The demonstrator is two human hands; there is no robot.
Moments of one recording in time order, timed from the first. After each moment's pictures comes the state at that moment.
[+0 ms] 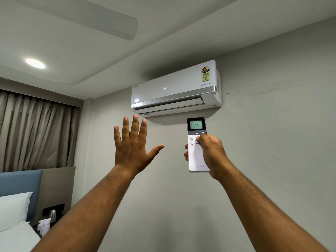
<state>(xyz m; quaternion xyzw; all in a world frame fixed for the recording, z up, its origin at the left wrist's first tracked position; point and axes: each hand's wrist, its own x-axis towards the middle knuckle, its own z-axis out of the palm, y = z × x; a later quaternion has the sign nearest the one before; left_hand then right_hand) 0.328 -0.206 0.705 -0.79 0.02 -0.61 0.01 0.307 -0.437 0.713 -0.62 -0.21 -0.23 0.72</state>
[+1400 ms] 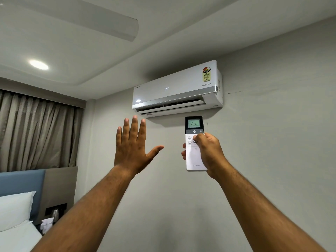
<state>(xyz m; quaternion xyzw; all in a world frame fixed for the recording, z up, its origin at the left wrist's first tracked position) 0.331 -0.204 0.701 -0.80 0.04 -0.60 -0.01 0.306 -0.433 0.714 -0.61 -0.23 -0.23 0.72</state>
